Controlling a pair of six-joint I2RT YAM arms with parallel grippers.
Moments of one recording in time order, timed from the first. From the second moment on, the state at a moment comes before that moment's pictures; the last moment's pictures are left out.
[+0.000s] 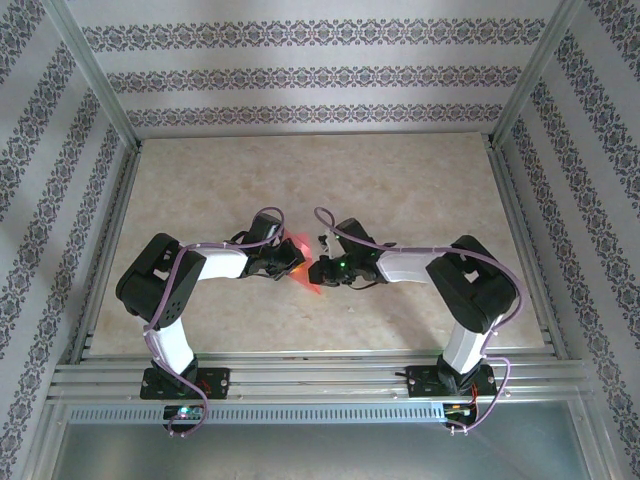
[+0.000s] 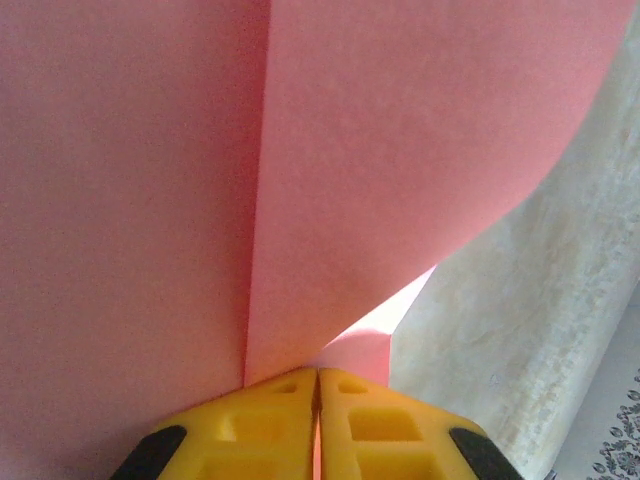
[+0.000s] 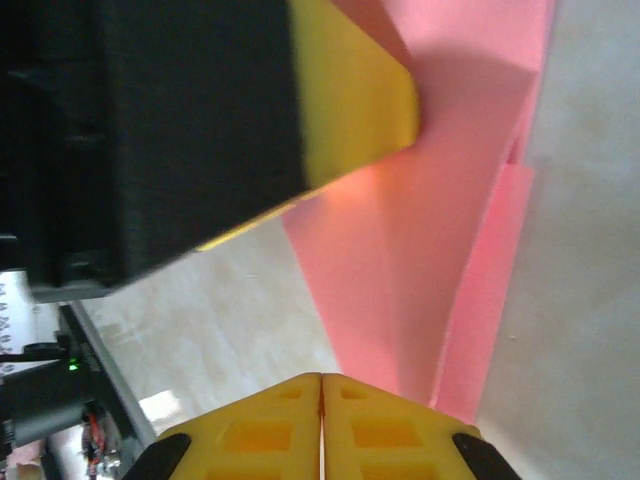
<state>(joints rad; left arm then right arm) -0.48 1.79 0.80 0.08 0.38 -1.10 0.66 1.77 0.82 0.03 -0.59 0.70</state>
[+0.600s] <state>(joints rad) -0.48 1.75 0.79 0.09 0.42 -1.04 0.66 1.82 0.82 0.02 -0.56 0.71</state>
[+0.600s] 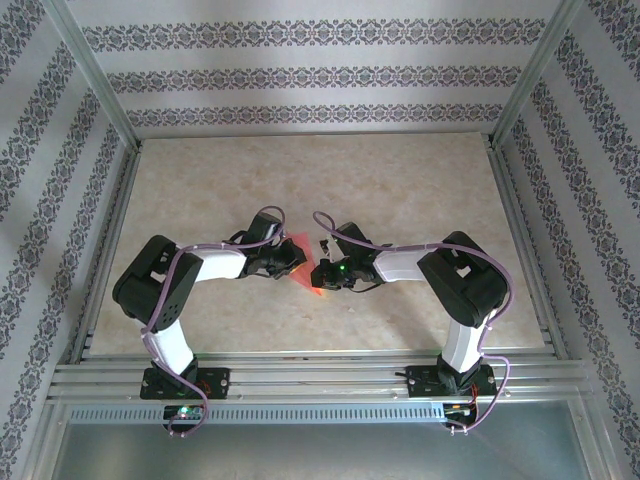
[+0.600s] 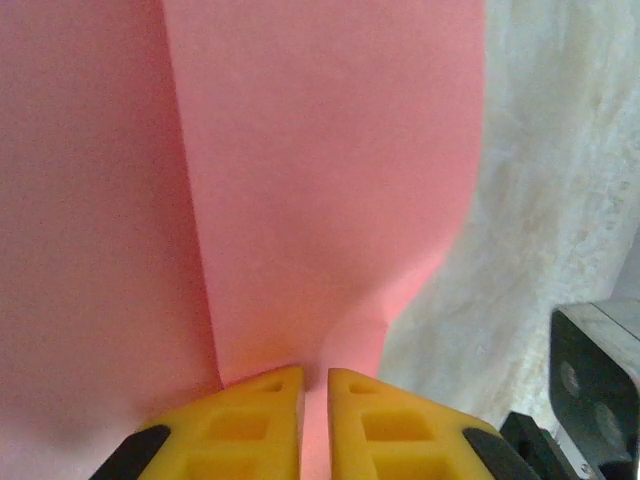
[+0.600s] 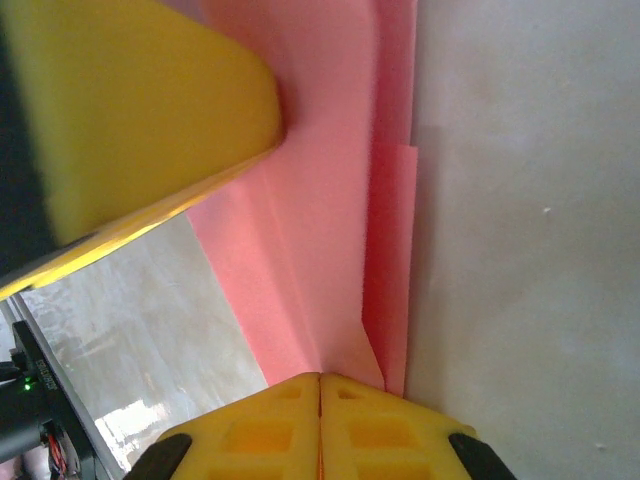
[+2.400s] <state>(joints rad) -0.26 1.89 1.02 -0.17 0.45 -0.68 0.66 1.85 0.89 -0.06 -0.53 0.65</state>
